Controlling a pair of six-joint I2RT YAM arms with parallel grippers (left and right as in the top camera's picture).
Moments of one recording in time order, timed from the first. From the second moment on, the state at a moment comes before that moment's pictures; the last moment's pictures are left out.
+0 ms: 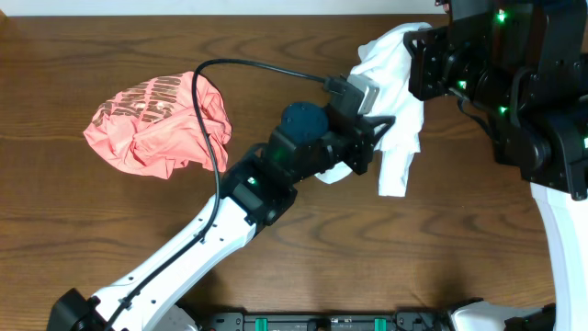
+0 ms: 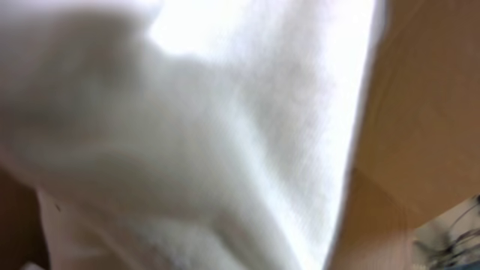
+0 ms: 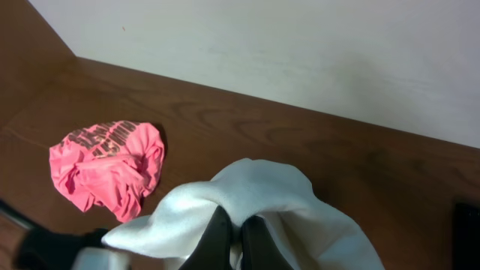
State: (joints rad) left arm -0.75 1.41 1.12 0.07 0.30 -0.37; right arm 0.33 1.49 2.05 -1.09 -0.11 0.13
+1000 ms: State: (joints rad) left arm -0.68 1.07 1.11 -0.24 -0.07 -0.19; right arm 0.33 1.56 2.04 -1.32 -0.14 0.07
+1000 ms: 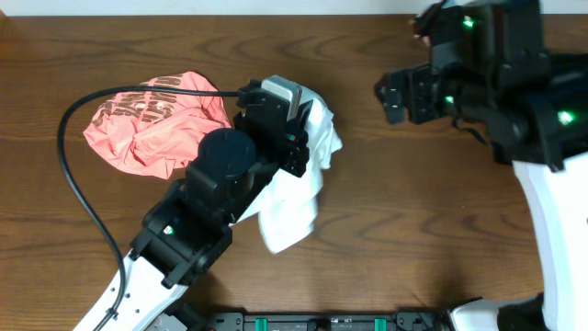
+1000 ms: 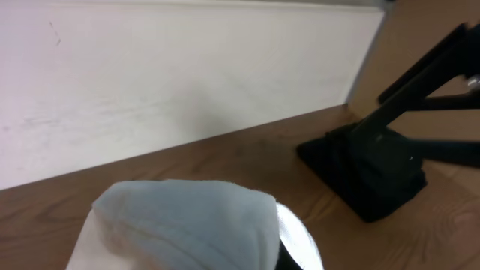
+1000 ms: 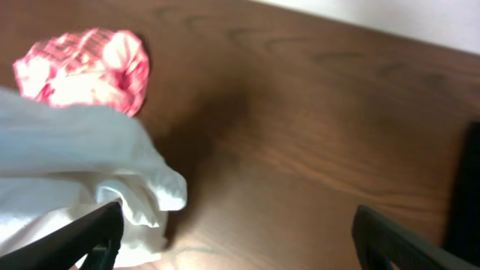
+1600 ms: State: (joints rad) left arm -0.67 1.12 1.11 -0.24 -0.28 -0.27; right arm 0.33 1.58 1.63 -0.79 -0.46 0.12
